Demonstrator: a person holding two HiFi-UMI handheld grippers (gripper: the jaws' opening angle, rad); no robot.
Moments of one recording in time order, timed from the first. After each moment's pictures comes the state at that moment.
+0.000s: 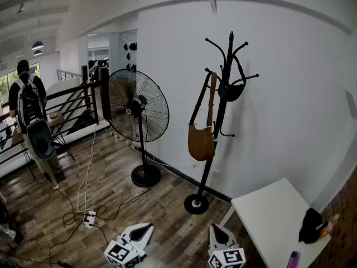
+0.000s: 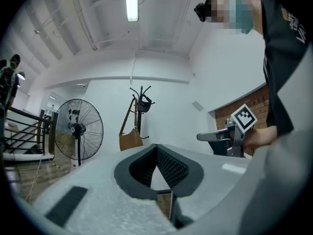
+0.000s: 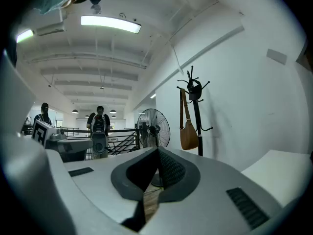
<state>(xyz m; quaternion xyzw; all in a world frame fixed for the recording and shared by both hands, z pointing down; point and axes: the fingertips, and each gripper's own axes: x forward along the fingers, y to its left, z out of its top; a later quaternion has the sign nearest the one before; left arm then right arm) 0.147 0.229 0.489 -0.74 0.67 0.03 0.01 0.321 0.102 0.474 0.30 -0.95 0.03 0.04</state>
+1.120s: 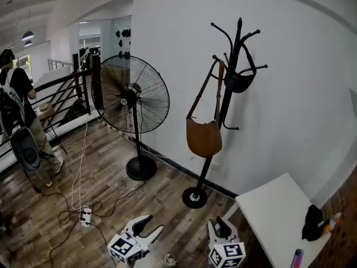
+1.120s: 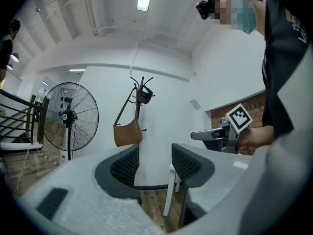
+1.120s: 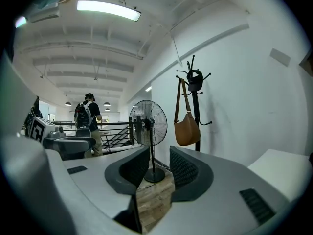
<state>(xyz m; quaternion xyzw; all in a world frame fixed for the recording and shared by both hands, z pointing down) 0.082 0.182 0.524 -0.78 0.62 0.03 -0.03 0.247 0.066 0.501 0.33 -0.94 0.03 0.06</state>
